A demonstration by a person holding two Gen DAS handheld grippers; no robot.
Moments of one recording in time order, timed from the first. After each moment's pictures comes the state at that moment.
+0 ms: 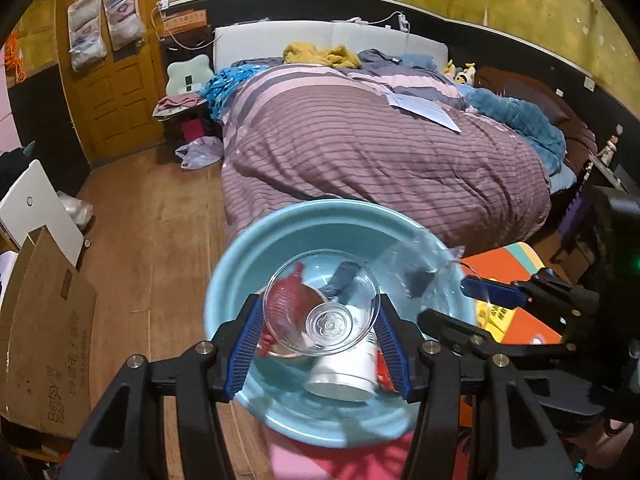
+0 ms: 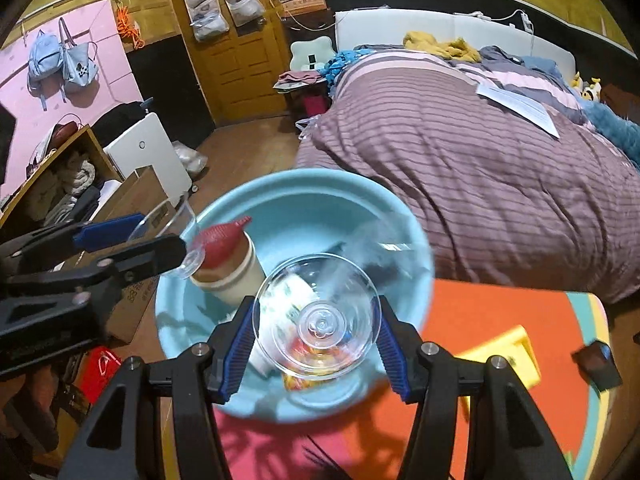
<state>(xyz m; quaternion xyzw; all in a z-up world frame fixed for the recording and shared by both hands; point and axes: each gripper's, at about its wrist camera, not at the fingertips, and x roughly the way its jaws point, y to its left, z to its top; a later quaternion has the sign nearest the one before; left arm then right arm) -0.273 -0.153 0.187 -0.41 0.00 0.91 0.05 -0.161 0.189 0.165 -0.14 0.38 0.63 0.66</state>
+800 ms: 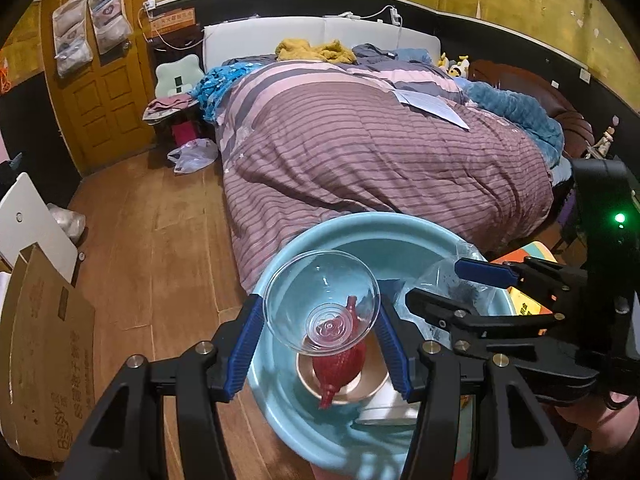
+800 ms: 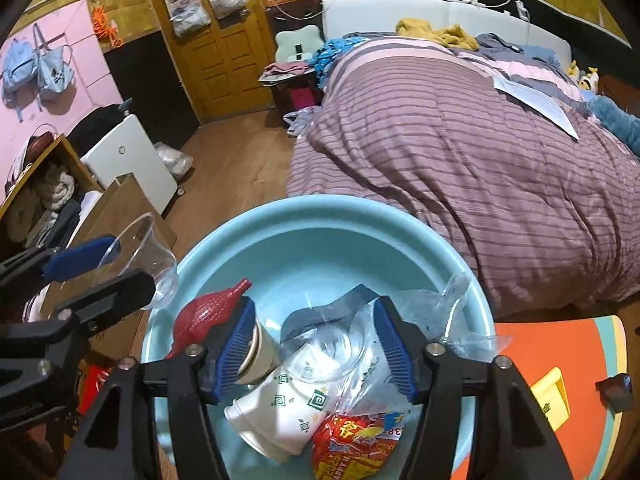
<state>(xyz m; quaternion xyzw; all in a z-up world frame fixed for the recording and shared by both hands) -0.319 -0.189 0.178 -0.42 0.02 0.90 0.08 -0.161 0.278 0.159 -0.14 0.40 0.60 0.68</state>
